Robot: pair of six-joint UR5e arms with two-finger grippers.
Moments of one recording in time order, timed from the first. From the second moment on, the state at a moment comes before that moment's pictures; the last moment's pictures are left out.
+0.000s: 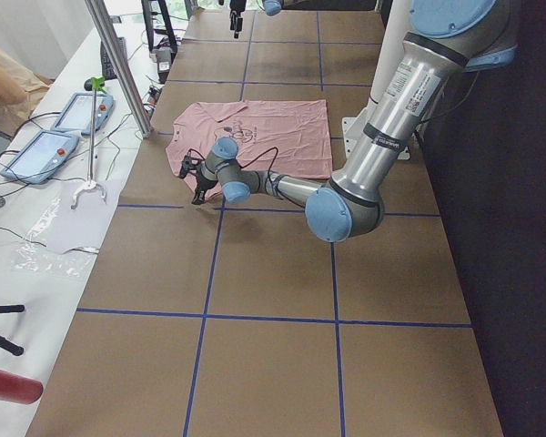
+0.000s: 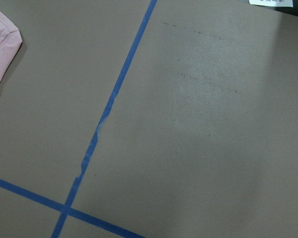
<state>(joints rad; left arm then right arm) -0.84 -2.09 -1.17 -2.43 -1.73 -1.02 1.22 -1.30 1.56 -1.17 2.24 0.37</state>
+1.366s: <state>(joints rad) -0.81 -2.08 -1.21 -2.44 -1.73 -1.02 1.22 -1.31 1.56 -1.17 2.24 0.38</state>
